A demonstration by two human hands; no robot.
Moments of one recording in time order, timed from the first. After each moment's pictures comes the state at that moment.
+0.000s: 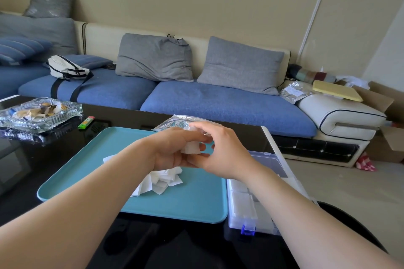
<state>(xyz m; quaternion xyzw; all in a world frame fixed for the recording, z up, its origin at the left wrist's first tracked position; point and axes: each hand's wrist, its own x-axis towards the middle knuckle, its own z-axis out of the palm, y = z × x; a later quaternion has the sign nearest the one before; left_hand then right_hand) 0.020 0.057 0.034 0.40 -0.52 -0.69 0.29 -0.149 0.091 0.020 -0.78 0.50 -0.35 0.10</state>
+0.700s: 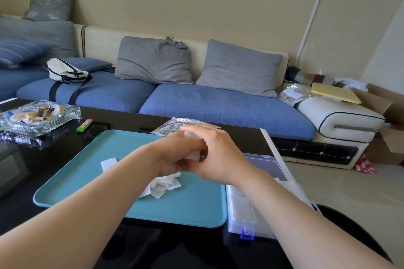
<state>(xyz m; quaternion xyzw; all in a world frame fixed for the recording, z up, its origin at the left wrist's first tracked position) 0.007 0.063 0.032 0.40 -0.56 -0.65 0.30 -0.138 0.091 0.021 -0.81 0.47 -0.35 0.05</state>
